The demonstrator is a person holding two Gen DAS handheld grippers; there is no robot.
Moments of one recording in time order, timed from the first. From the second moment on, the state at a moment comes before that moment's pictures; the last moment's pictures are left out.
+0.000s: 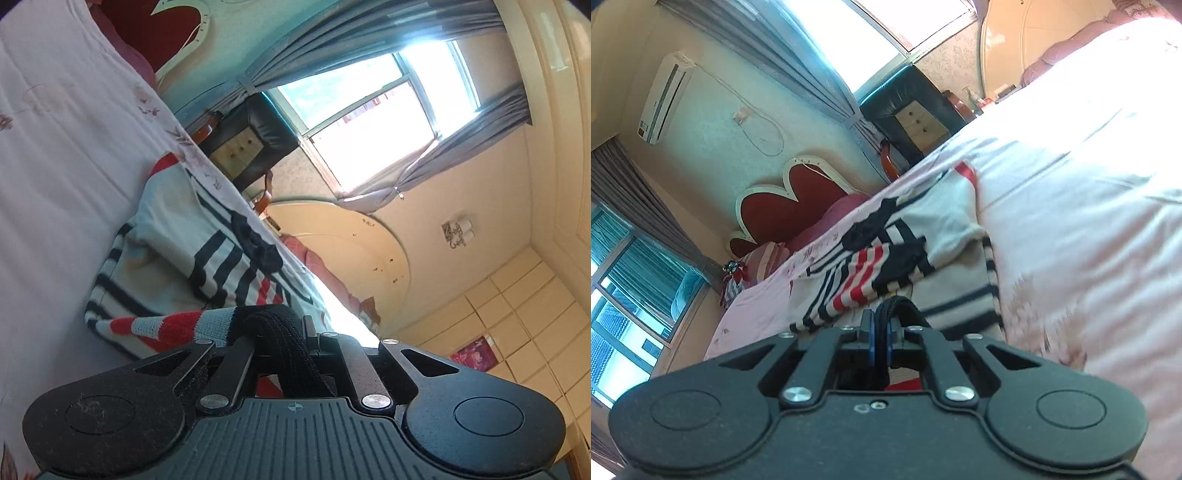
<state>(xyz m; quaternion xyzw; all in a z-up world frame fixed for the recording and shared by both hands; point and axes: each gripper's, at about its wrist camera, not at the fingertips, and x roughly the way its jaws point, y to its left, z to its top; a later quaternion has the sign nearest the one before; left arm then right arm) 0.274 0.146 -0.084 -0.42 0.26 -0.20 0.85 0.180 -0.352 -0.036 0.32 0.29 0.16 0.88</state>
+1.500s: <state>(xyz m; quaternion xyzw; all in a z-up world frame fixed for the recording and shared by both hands) 0.555 0.102 -0.118 -0.08 0.36 -0.17 0.92 0.483 -0.294 -0.087 0.07 0.35 0.08 0.93</state>
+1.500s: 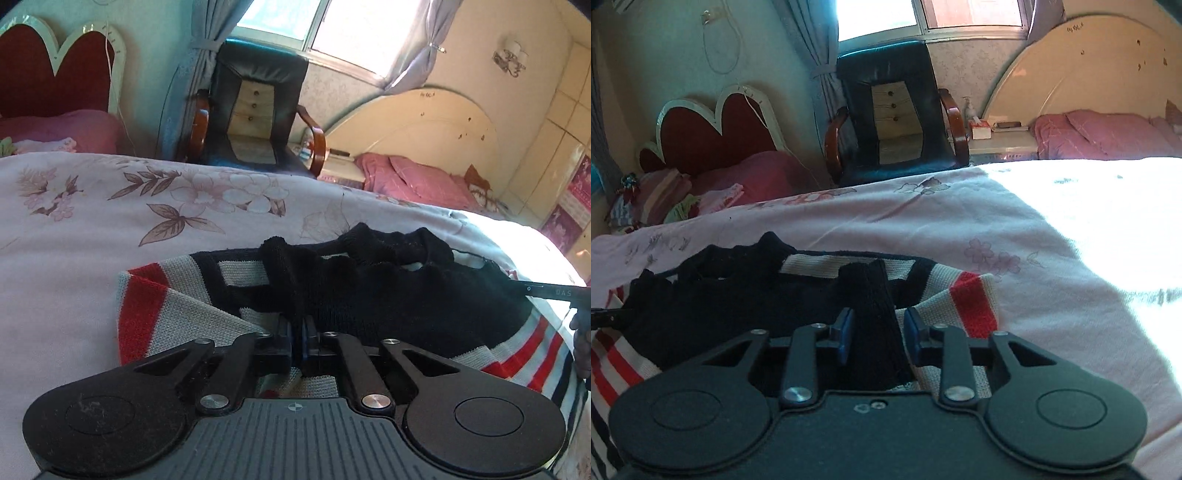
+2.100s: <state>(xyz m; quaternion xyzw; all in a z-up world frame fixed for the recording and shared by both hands) 0.550 0.122 -0.117 -0.10 0.33 -0.08 0.93 0.500 -0.304 -0.103 0.09 0.33 0.02 0.94</state>
